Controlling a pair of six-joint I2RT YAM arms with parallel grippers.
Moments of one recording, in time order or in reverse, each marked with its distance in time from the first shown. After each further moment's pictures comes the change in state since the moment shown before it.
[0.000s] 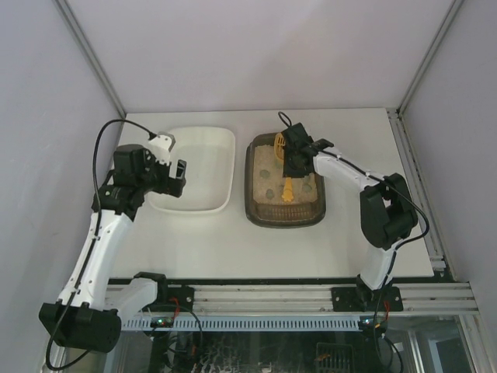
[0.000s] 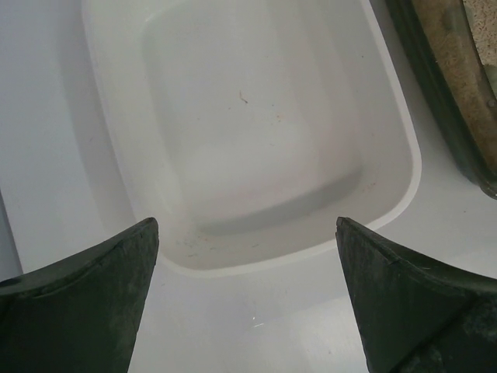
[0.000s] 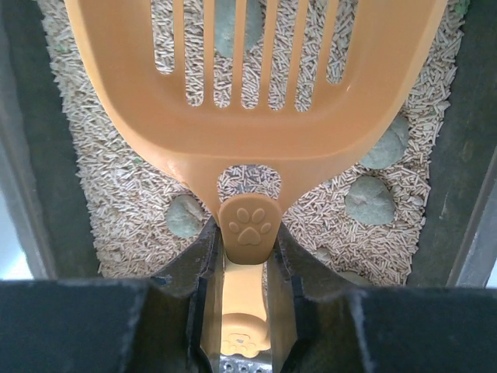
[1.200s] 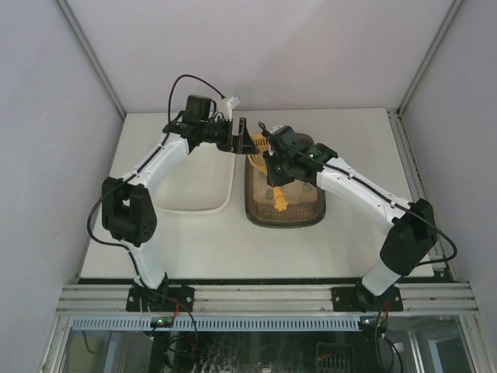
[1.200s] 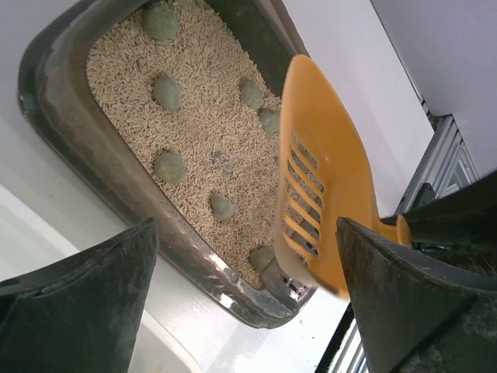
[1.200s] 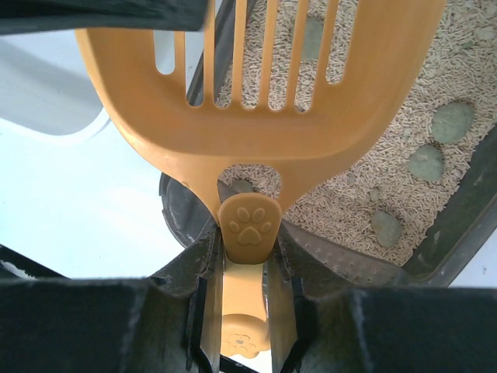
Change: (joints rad) left arm -0.226 0.837 0.591 0.170 0.593 -0.387; right arm 0.213 -0.219 0.076 -0.179 -0.035 -0.193
